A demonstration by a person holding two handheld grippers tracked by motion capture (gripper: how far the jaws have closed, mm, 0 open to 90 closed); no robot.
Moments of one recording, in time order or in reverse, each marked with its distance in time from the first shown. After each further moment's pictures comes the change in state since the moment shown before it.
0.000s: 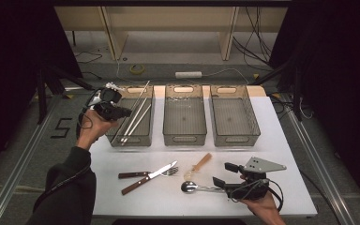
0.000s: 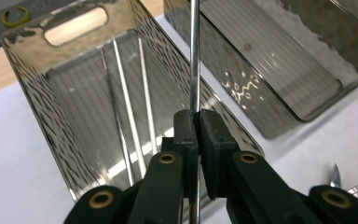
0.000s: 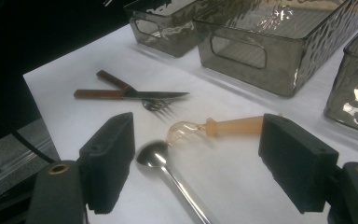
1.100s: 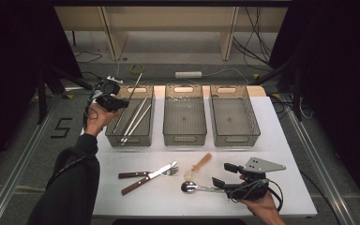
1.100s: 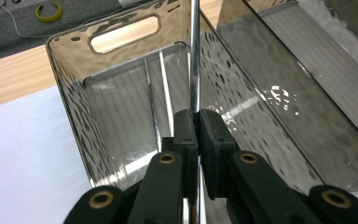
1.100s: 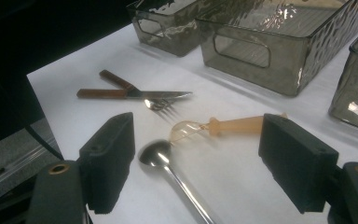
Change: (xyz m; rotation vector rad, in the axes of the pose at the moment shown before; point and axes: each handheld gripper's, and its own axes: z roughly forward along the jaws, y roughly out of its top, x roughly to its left) left arm 0.038 0.007 0.040 -0.024 0.088 -0.087; right arm 0.000 0.000 0.001 -0.001 0.010 0.000
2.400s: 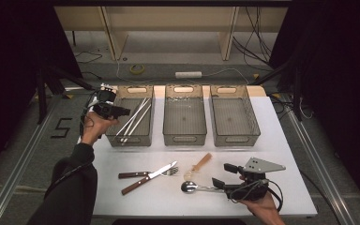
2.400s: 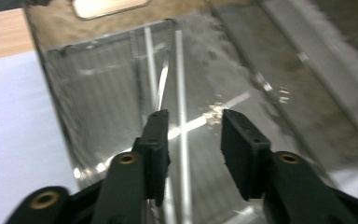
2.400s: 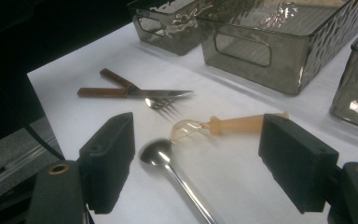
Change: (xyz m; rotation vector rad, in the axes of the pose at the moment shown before) left arm 0.000 -0.028 -0.009 -0.008 -0.113 -0.087; right arm 0.001 -0.001 0.000 0.006 0.000 0.001
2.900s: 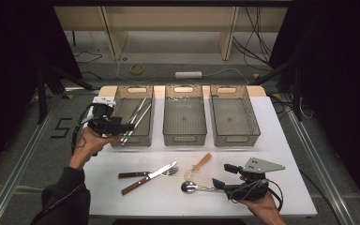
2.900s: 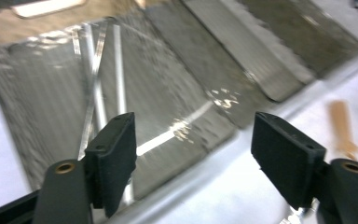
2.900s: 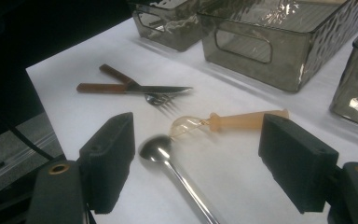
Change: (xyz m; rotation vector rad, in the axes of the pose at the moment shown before) left arm -0.037 -0.041 -0.039 -0.036 -0.135 0.088; right arm 0.001 0.001 0.000 0.016 0.003 -0.010
